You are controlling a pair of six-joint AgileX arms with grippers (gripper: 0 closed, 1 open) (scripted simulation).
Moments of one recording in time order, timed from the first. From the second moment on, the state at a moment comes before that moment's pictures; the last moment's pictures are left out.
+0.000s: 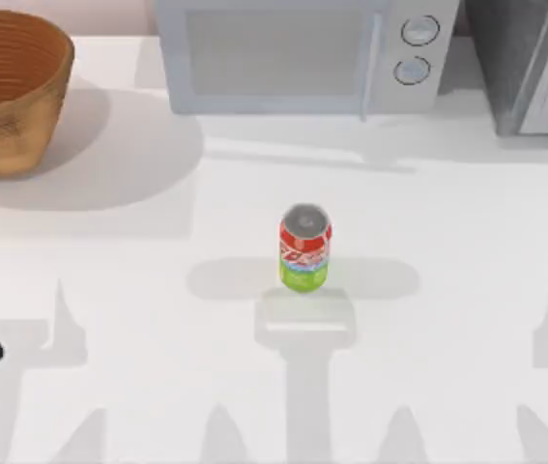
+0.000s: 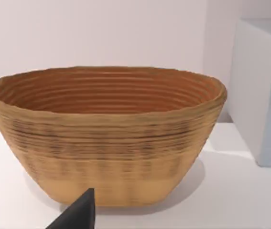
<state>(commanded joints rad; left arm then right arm) 0.00 0.00 0.00 0.00 0.00 0.00 0.00 0.00 0.00 0.00 0.00 0.00</state>
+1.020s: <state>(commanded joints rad) -0.33 1.03 0.77 -0.65 0.06 0.10 0.00 0.00 0.00 0.00 0.00 0.00</state>
